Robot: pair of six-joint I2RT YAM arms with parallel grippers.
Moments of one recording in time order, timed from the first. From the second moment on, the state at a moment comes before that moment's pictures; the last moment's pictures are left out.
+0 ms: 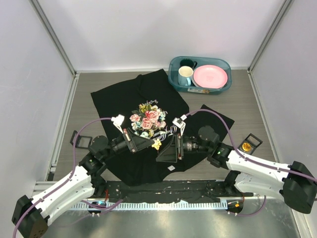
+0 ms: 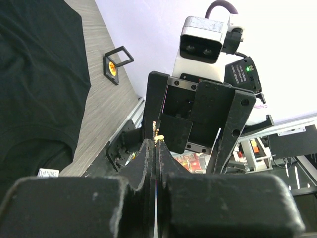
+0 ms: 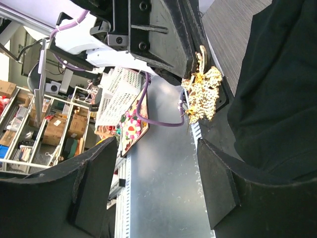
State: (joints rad) left arm -0.69 0.63 0.29 0.39 0.40 -1.17; right arm 0.90 0.98 0.47 0.45 -0.65 0.94
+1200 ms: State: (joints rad) left arm -0.69 0.65 0.24 0.46 0.41 -1.23; right arm 0.94 1.04 0.63 0.40 -0.53 0.93
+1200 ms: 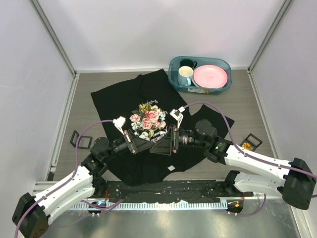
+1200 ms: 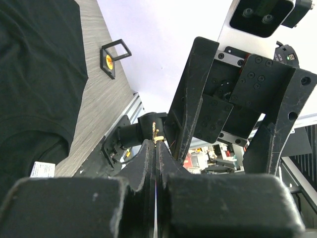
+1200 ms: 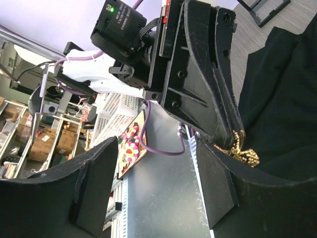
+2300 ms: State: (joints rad) left arm -0.67 0.76 0.19 0.70 0.47 -1.44; right arm 0.83 0.92 0.83 0.02 -0.46 0.69
